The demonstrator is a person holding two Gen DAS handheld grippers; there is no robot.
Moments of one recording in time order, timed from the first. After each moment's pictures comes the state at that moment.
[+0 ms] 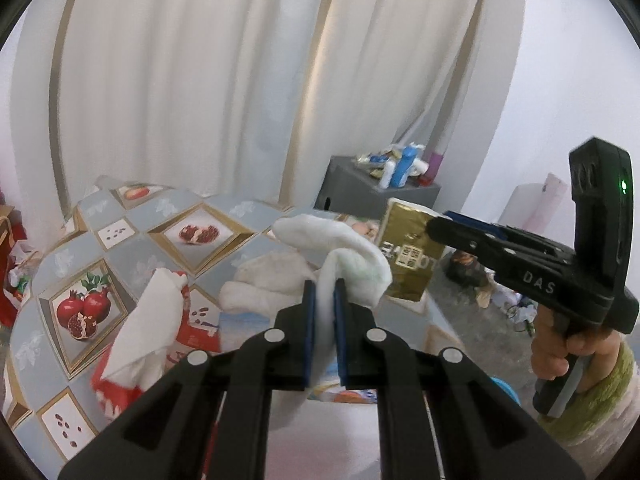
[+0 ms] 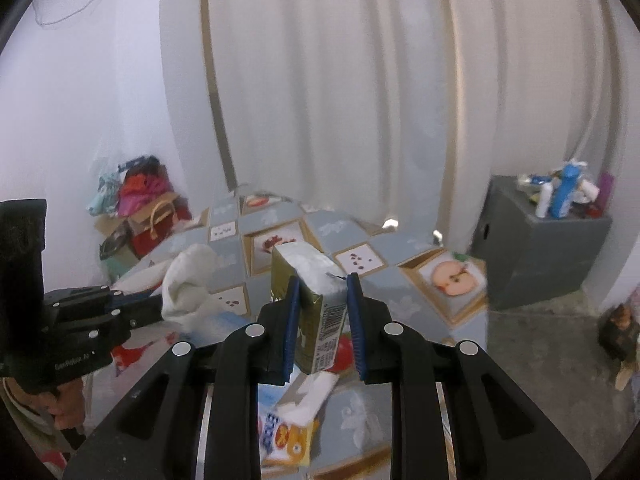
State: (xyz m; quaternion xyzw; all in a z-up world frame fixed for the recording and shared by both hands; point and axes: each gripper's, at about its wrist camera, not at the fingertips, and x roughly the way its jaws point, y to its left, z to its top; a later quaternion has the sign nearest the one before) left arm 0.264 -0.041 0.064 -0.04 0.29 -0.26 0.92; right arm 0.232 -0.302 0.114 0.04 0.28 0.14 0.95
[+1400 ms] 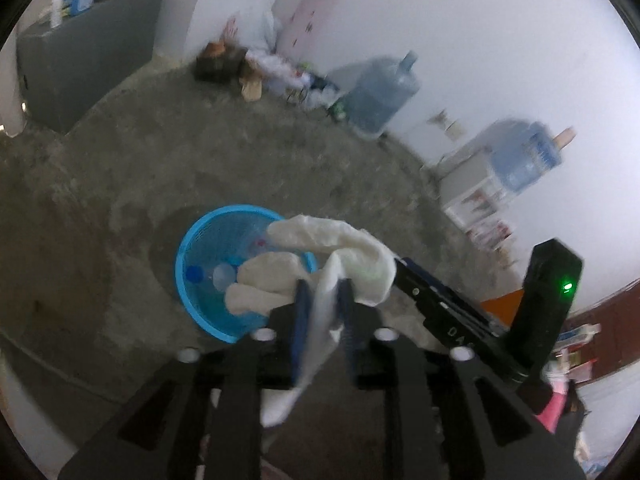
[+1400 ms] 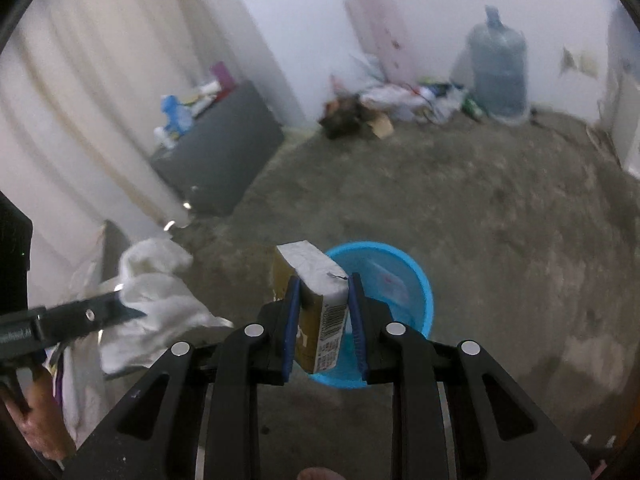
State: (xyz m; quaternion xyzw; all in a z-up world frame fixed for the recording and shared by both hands) left arm 0.084 -0.477 -0.043 0.13 0.53 -0.57 0.62; right arm -0.096 -0.594 -0.057 0.38 0.32 -0.32 0.80
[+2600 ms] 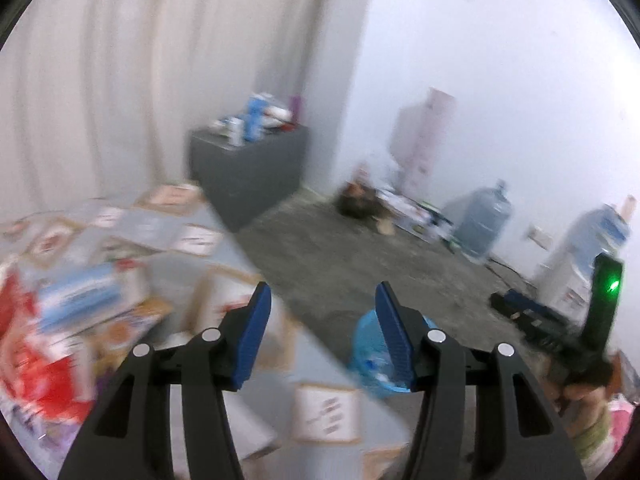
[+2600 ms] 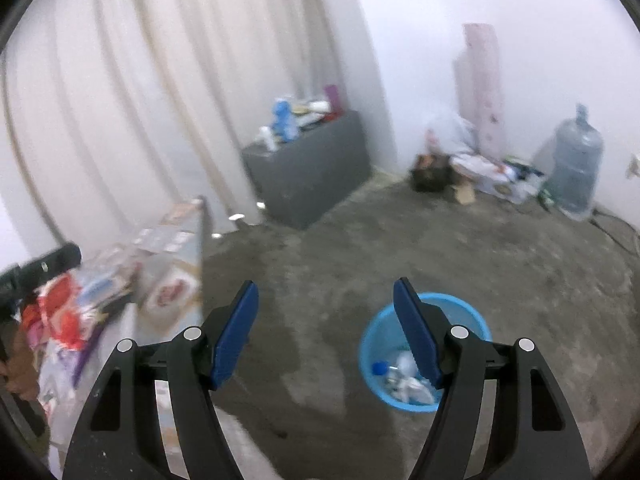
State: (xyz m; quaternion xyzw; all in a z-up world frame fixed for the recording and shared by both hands) left arm 0.114 -0.199 0.082 0.06 0.31 -0.41 0.86; right arm -0.055 -0.475 0.054 0.23 0.27 -0.20 0.91
